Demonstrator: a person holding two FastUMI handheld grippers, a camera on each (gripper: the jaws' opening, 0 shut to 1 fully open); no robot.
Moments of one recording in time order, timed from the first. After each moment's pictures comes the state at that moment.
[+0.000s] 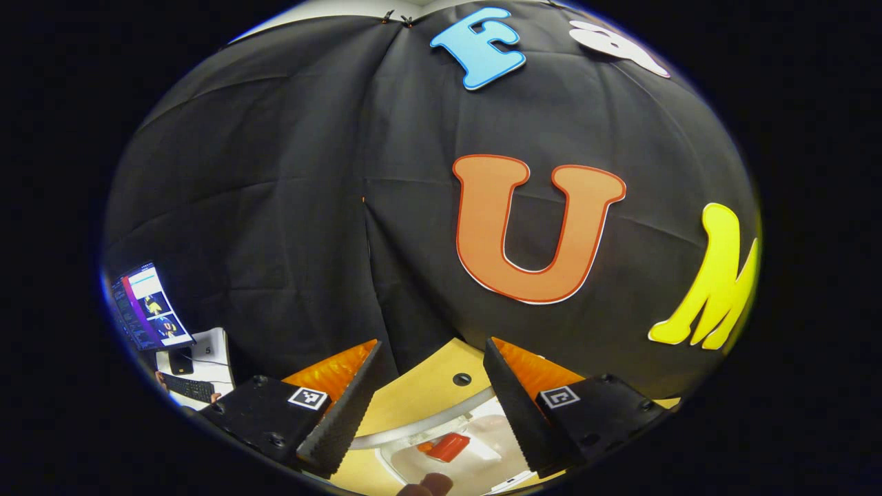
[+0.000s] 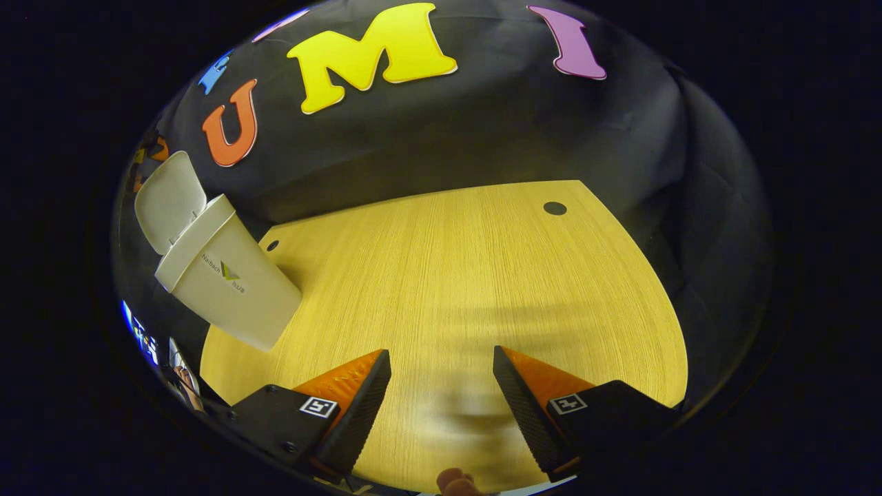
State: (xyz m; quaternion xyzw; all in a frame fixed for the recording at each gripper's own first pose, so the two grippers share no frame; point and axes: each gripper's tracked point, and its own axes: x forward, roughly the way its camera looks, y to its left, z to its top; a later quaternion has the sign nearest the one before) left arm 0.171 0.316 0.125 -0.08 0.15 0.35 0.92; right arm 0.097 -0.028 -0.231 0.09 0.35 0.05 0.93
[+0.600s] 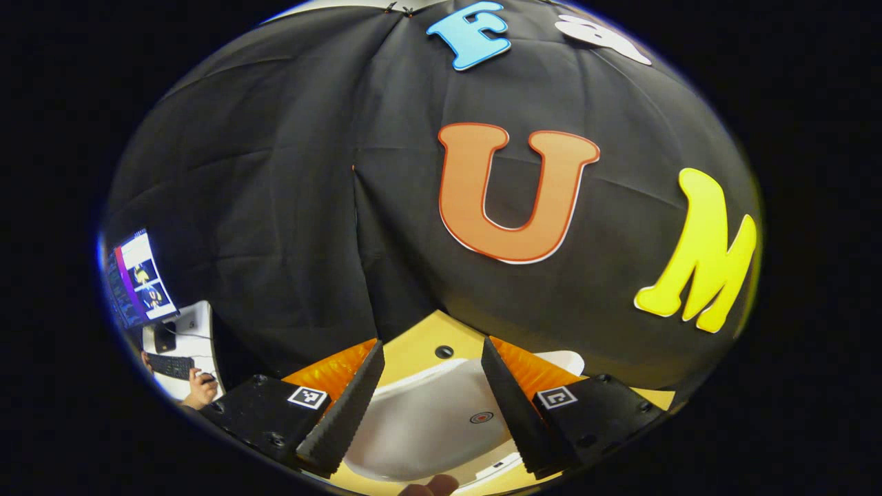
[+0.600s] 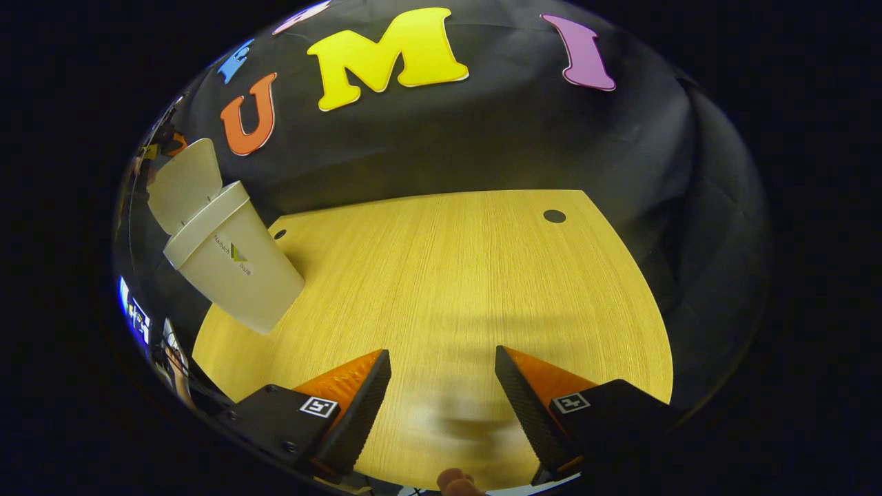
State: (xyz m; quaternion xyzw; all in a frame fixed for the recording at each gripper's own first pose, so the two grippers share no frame) left arm 0.157 0.243 0.050 -0.14 0.17 0.31 0.93; right arm 0.077 -0.051 -0.229 0.05 0.34 0.07 0.94
